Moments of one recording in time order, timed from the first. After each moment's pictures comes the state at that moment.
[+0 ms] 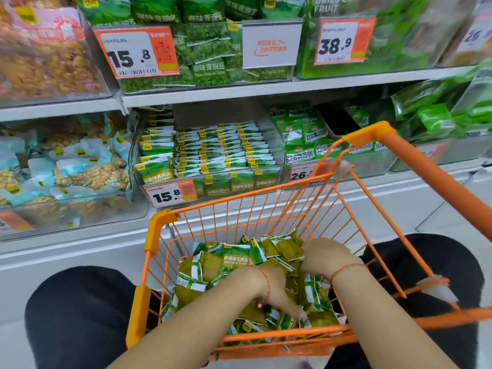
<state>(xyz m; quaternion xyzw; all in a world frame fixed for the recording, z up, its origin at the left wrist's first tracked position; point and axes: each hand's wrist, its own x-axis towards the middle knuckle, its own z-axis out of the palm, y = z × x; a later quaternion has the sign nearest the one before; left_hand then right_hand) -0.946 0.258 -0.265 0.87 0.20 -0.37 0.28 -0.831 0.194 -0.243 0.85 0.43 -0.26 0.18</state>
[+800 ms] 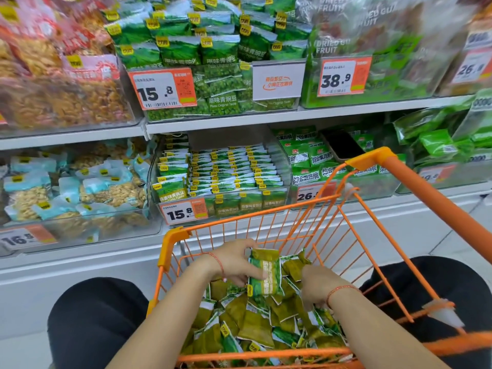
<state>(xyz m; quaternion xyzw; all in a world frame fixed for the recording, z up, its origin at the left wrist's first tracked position) -0.988 0.329 -0.233 0.77 0.33 -0.11 0.54 -0.844 0.195 -0.247 0.83 0.44 -0.33 0.13</state>
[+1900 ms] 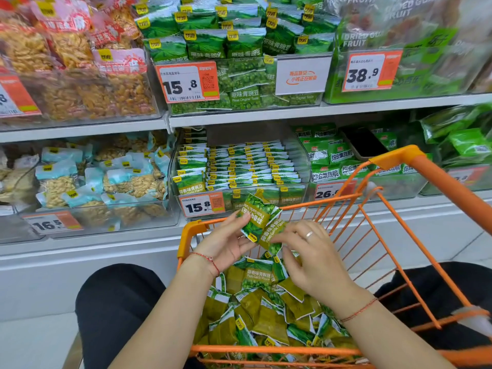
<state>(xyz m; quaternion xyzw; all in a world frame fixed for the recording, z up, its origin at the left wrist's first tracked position) -1.016 0.340 -0.230 0.37 0.22 0.21 0.88 -0.877 0.200 -0.232 0.63 0.68 0.12 -0.35</state>
